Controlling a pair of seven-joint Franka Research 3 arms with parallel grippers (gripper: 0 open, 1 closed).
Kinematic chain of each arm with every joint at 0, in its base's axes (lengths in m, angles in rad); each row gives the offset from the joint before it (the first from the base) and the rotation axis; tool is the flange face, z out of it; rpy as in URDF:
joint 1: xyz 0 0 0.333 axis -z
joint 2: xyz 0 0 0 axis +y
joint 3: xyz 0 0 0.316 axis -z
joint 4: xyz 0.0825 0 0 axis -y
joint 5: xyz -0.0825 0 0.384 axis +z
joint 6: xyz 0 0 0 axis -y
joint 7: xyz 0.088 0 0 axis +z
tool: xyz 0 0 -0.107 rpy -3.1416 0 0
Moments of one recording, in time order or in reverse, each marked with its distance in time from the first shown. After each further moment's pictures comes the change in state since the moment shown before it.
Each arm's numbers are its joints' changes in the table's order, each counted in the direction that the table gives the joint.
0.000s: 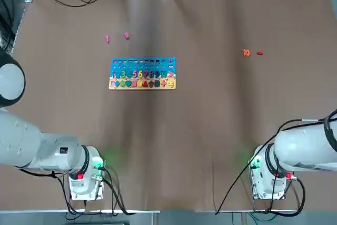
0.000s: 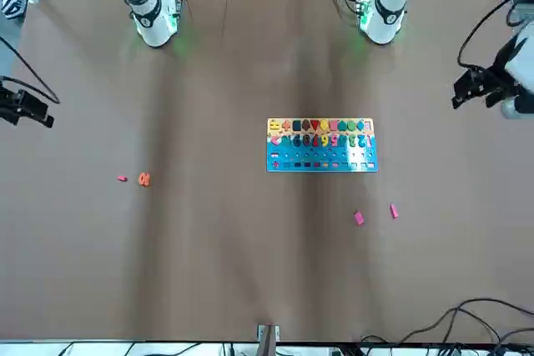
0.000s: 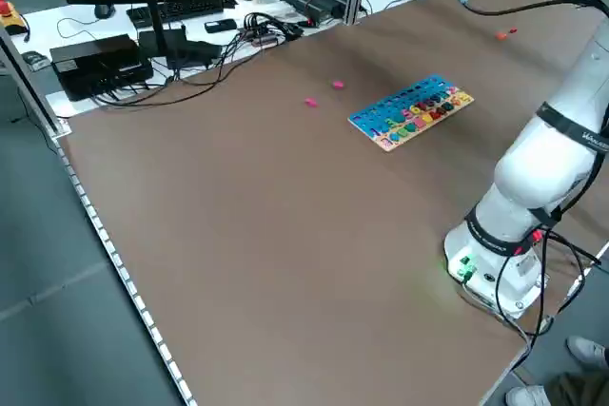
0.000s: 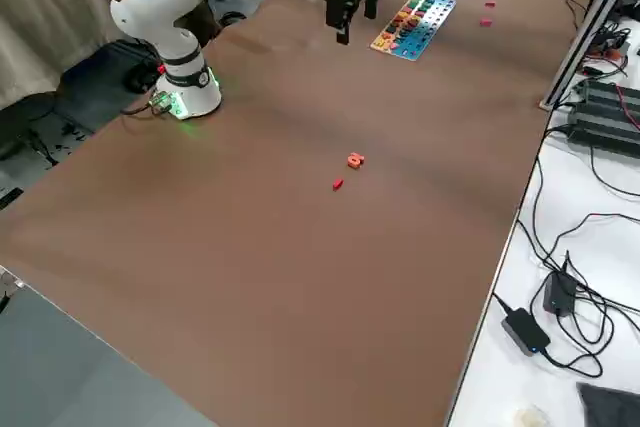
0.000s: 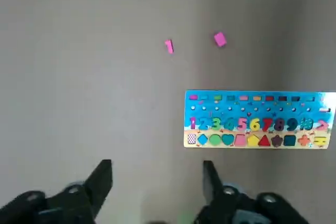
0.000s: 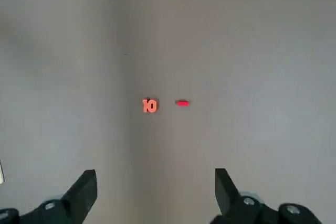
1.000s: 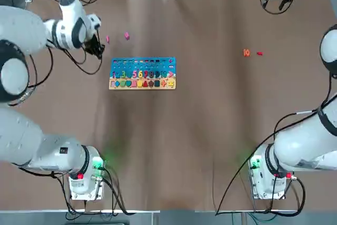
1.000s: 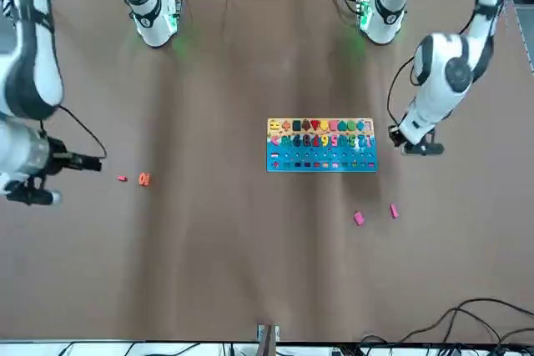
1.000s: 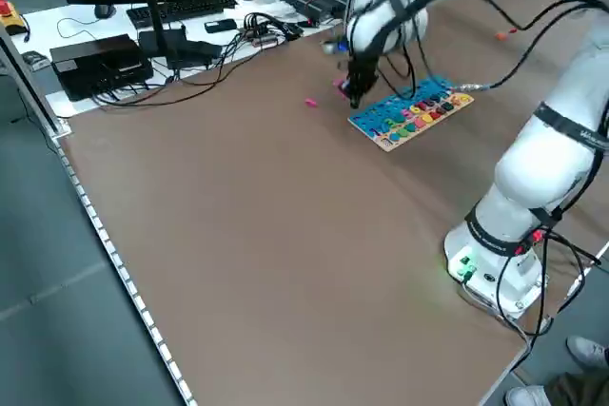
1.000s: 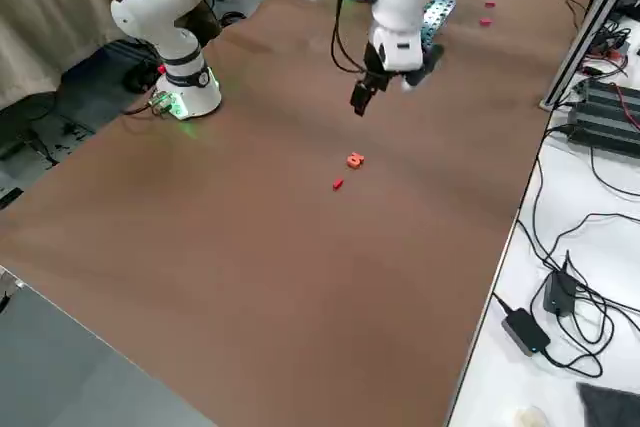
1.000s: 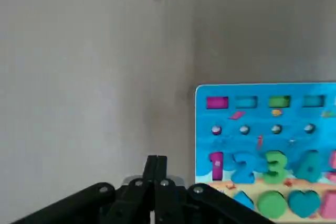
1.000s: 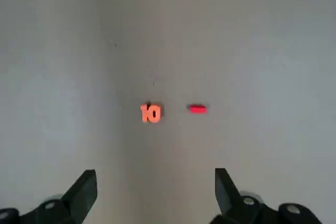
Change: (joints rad) left arm 0.003 0.116 0.027 -0.862 0.005 1.015 -0.001; right arm -0.043 0.260 -0.004 -0.084 0.001 0.208 -0.061
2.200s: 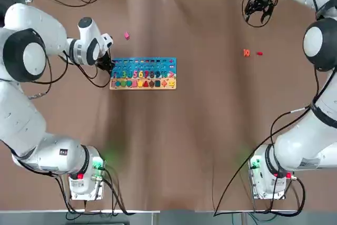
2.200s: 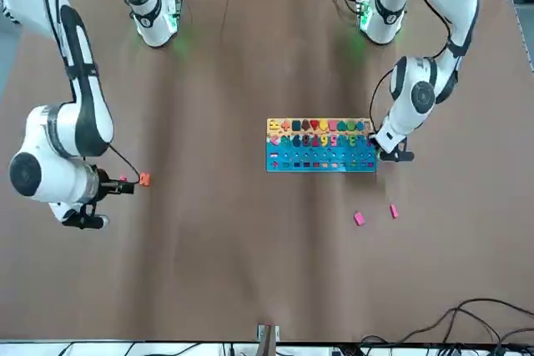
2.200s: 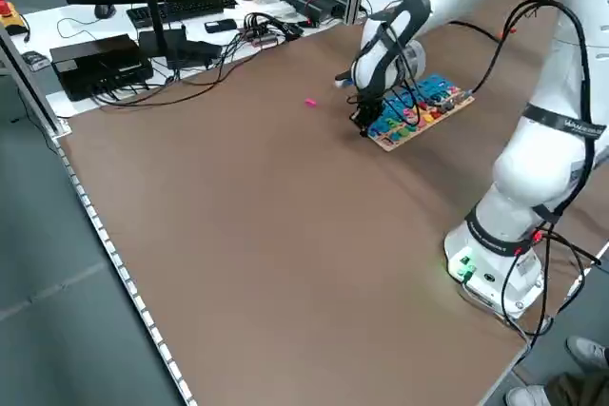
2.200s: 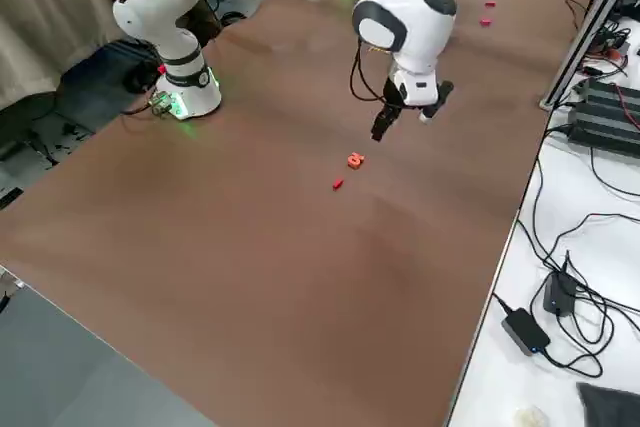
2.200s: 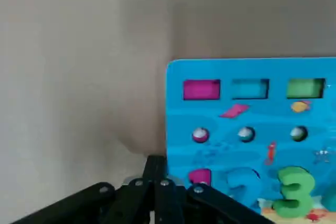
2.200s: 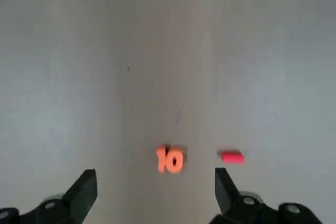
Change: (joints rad) left arm 0.072 0.160 0.021 -0.029 0.005 0.153 0.108; right arm -0.077 0.142 0.001 -0.080 -0.032 0.297 -0.030
